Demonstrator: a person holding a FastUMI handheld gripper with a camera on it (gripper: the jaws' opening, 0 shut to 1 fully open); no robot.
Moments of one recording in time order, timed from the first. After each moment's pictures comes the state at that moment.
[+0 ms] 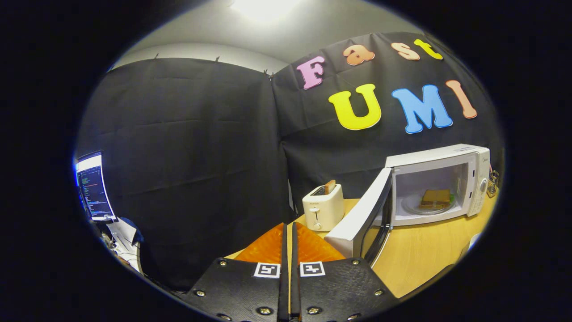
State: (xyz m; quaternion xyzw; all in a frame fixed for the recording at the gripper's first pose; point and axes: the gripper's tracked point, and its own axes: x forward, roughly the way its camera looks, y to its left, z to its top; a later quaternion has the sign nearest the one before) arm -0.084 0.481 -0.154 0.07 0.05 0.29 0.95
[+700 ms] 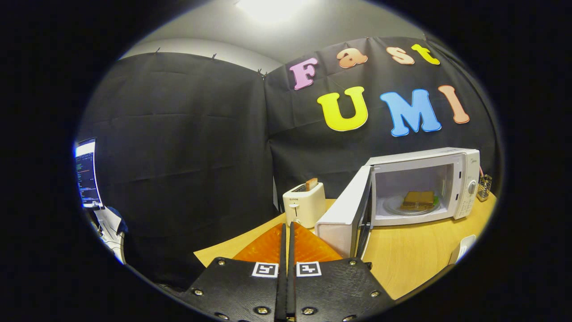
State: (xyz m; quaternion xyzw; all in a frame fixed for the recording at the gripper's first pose) arm -0.077 0.432 -0.177 0.04 0.03 0.26 0.96
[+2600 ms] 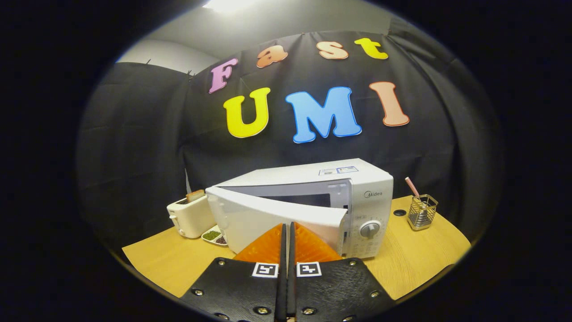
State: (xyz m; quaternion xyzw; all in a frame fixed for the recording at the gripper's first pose) arm 0.094 0.120 -0.153 0.06 0.05 0.06 1.00
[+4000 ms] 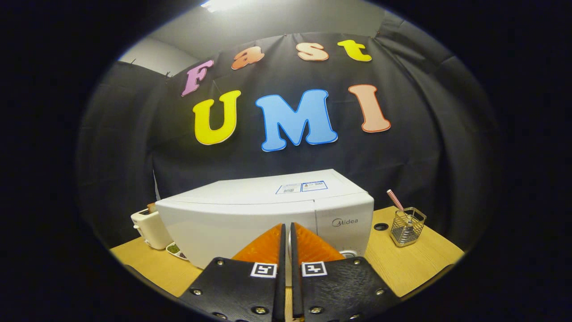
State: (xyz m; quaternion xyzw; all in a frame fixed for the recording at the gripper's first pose) arm 0.150 0.066 -0.145 0.05 0.02 0.01 1.00
